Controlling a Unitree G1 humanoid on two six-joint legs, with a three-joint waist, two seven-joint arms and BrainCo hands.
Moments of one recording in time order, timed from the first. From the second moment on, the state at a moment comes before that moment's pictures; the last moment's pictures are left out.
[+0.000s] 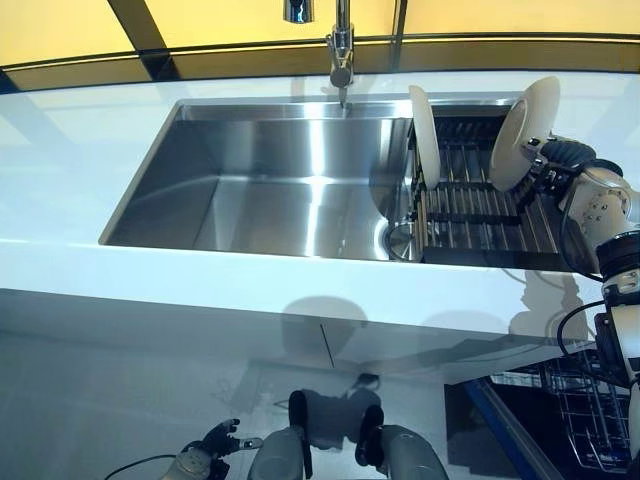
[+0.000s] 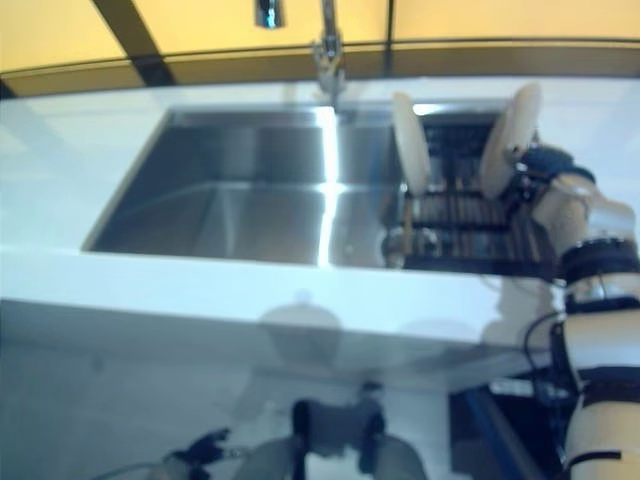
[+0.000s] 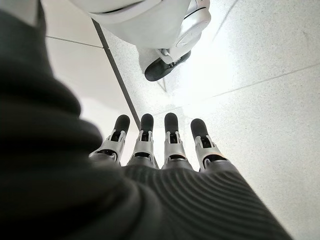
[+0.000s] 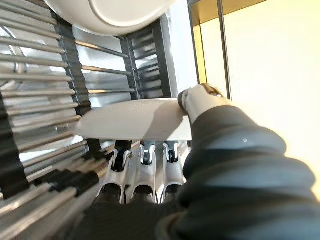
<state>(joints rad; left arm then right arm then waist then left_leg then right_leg) 0.00 0.35 -0.39 1.00 -0.03 -0.01 -0.05 -1.09 -0.84 0.23 0.91 0.88 0.38 -0.22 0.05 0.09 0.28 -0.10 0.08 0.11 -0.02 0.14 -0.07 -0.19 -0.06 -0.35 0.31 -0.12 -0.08</state>
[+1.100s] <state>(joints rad) 0.02 0.35 -0.39 1.00 -0.03 -0.01 -0.05 -1.06 -0.85 0.22 0.66 0.78 0.09 -0.27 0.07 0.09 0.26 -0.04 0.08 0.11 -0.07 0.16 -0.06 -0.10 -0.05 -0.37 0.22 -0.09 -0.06</state>
